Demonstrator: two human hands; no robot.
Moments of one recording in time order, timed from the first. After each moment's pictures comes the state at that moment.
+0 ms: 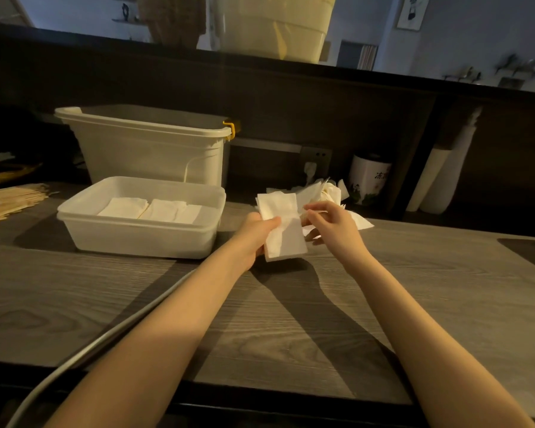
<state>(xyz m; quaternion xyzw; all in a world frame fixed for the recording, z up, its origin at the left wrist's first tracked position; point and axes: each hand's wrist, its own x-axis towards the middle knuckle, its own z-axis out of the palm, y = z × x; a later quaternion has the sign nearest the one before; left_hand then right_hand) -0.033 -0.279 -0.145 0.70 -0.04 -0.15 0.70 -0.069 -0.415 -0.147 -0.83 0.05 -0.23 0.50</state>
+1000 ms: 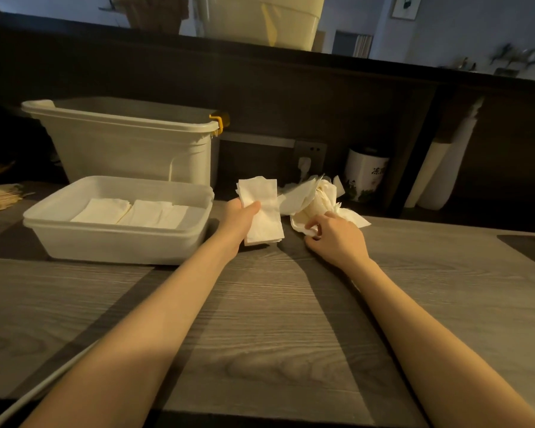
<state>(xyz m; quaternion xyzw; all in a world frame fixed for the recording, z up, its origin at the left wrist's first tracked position) 0.010 -0.286 -0.149 0.70 -0.04 -0.07 0.71 -0.037 -0.463 -0.175 -0.97 0.05 -0.20 0.09</state>
